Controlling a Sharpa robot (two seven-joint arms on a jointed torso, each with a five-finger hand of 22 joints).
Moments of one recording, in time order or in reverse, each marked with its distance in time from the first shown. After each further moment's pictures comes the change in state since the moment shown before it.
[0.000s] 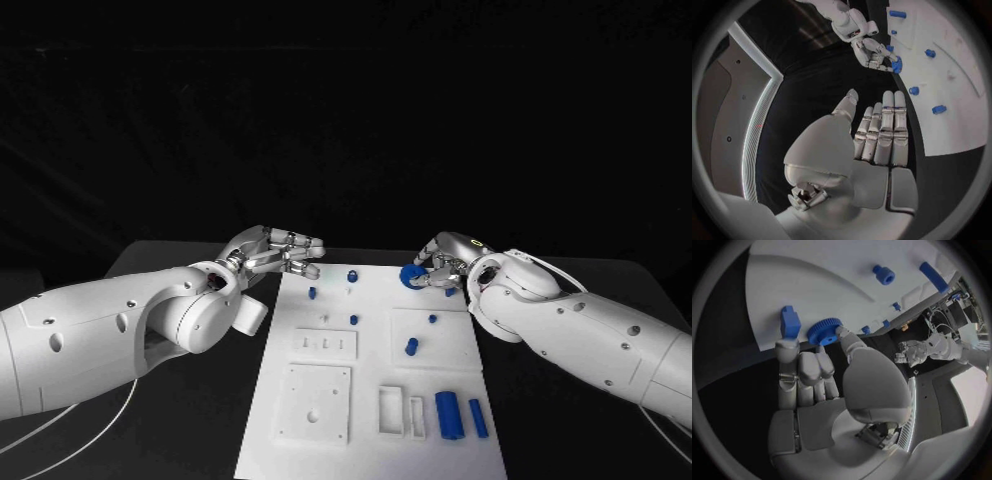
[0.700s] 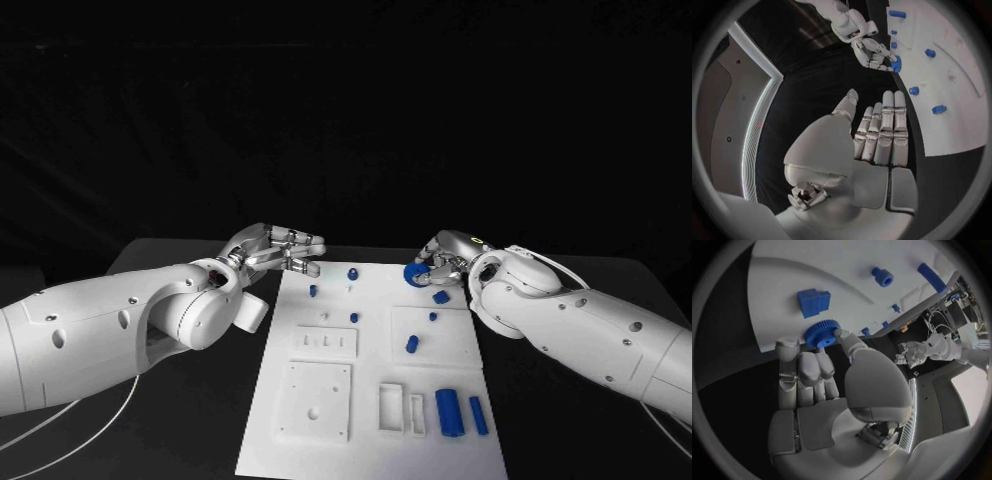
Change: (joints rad) left arm 0.000 0.002 0.000 -0.005 -0.001 0.003 -0.001; left_hand 0.000 0.000 0.000 0.000 0.000 0.000 0.000 0.000 0.000 0.000 0.000 0.000 0.000 0.000 0.000 0.000 0.000 0.000 0.000 0.000 0.000 0.000; right arm 0.002 -0.002 0.003 -0.003 0.000 0.032 0.003; right_hand 0.000 0.008 0.083 -0.055 0.167 0.015 -0.001 -0.006 -0.013 0.004 -0.004 0.004 0.003 0.003 -0.003 0.000 0.006 0.000 0.000 0.000 -0.006 0.000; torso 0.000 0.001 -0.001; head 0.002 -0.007
